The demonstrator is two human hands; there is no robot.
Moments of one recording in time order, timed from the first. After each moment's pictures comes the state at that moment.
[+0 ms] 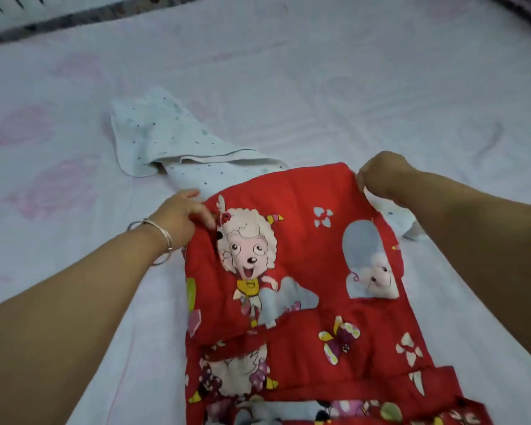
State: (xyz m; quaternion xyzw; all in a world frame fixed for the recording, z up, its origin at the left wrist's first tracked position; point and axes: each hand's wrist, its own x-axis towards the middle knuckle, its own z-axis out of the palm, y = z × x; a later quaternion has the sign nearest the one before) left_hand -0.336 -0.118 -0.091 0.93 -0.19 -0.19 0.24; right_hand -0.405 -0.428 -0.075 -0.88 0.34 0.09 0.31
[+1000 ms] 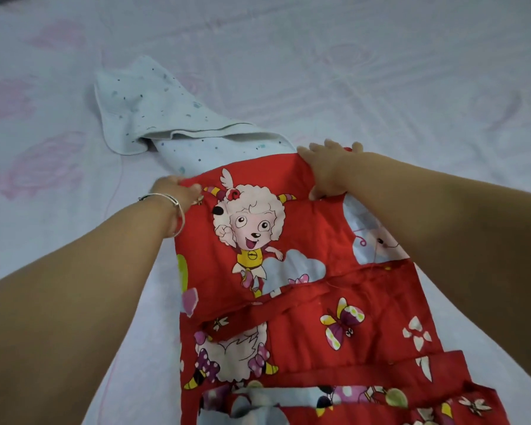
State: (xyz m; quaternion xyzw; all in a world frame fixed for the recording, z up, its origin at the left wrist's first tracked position) left_hand -0.324 -0.134 -0.121 0.85 0.15 -0.17 0.47; right_hand -0.382 -0.374 -0.100 -0.97 0.06 0.23 0.00
